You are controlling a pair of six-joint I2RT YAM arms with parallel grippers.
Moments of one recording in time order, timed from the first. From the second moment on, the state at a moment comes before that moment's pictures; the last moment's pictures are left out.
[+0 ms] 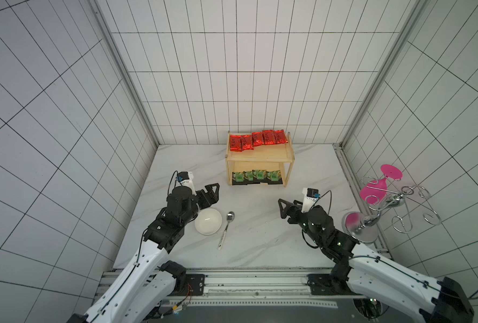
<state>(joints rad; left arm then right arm) -0.39 0.73 0.67 -0.31 -0.11 -0.65 0.90 0.70 0.34 0.12 0.48 0.52</state>
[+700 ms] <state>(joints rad) 0.01 1.45 0.44 0.60 -0.05 -0.09 0.13 1.53 0.24 0.98 0.37 -0.06</state>
